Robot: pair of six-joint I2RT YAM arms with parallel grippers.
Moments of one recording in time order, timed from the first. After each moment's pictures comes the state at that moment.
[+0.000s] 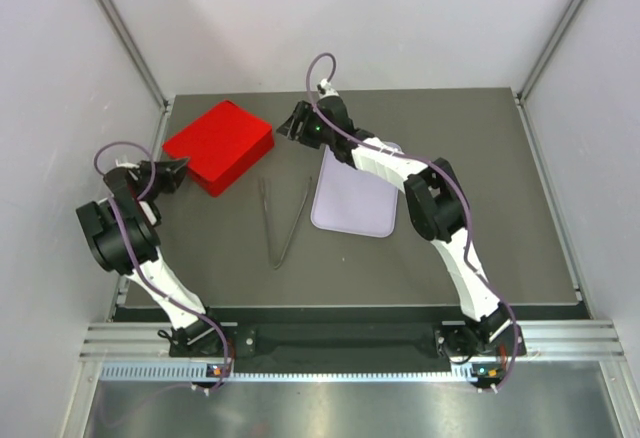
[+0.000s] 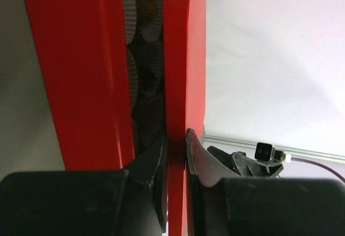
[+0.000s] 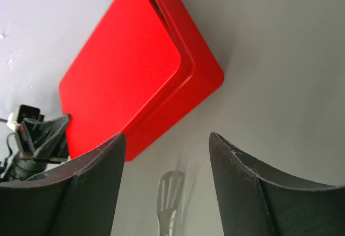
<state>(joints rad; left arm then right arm) 0.57 1.91 0.84 0.78 0.79 -1.24 0.65 2.37 1.97 0.07 -0.15 0.82</state>
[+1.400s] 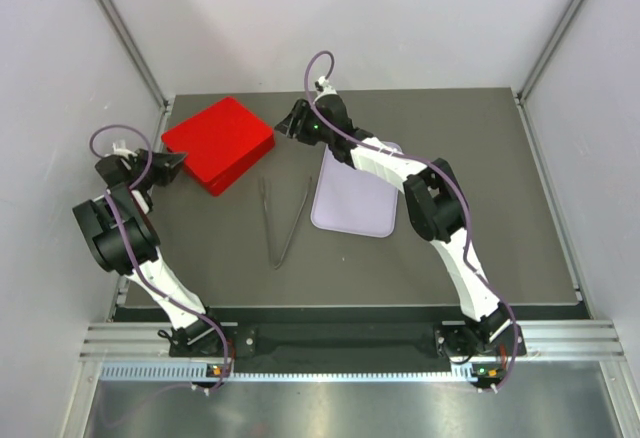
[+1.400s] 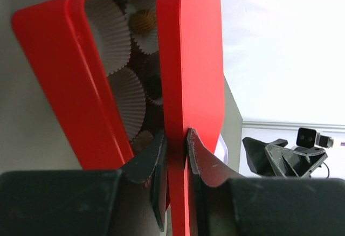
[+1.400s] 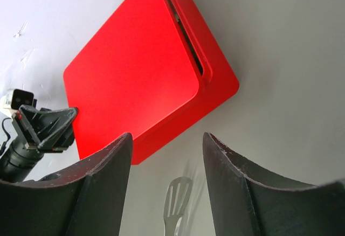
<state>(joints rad) 0.58 1.91 0.98 0.56 0.83 -0.95 0.66 2.38 1.98 0.11 -0.16 0.81</state>
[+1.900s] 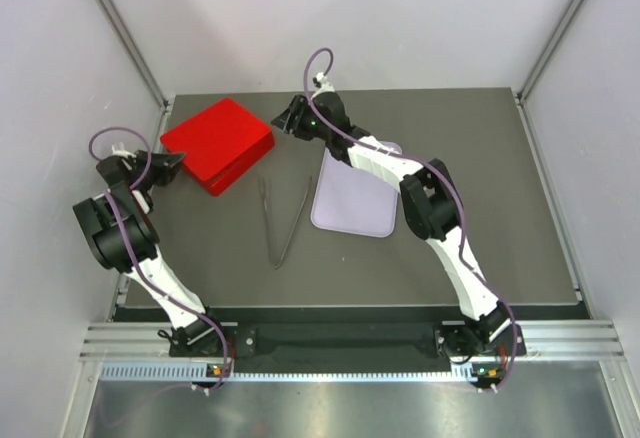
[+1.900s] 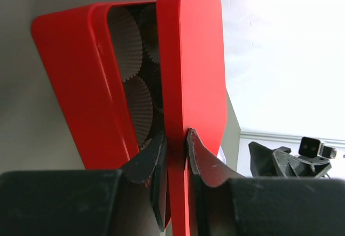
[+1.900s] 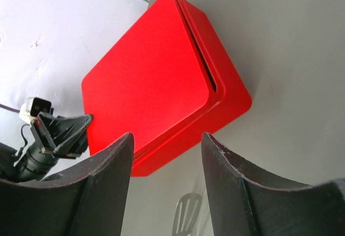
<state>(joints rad) 0.58 1.93 0.99 0.58 0.79 -0.98 0.66 2.43 2.06 0.14 -0.17 0.82</state>
